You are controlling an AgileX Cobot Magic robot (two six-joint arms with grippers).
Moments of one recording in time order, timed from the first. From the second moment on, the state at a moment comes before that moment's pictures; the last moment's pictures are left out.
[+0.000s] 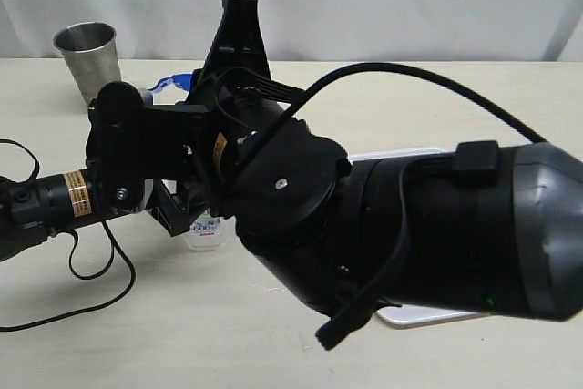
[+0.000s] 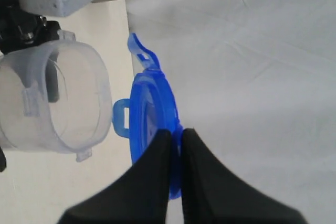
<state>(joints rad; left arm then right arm) 0.00 2.09 -0.69 0.92 -1.21 -0.36 1.11 1.71 -1.11 -1.74 0.73 0.72</state>
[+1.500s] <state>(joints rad) 0.00 2.09 -0.69 0.96 -1.20 -0.34 1.23 1.78 -1.11 -1.49 0.79 0.53</state>
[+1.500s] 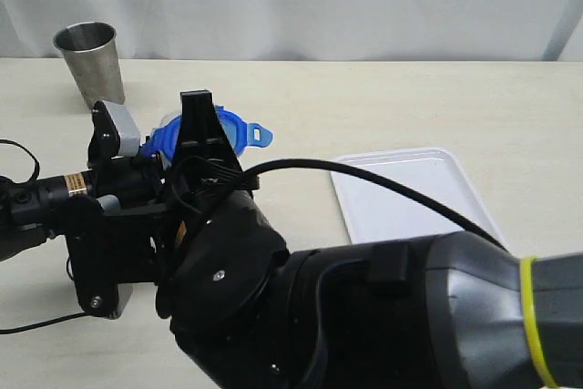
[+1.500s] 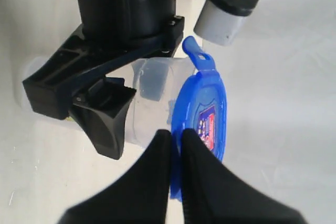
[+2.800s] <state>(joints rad) 0.00 2.09 -0.69 0.98 -1.20 -0.33 1.17 1.78 -1.11 -1.58 0.65 0.61</state>
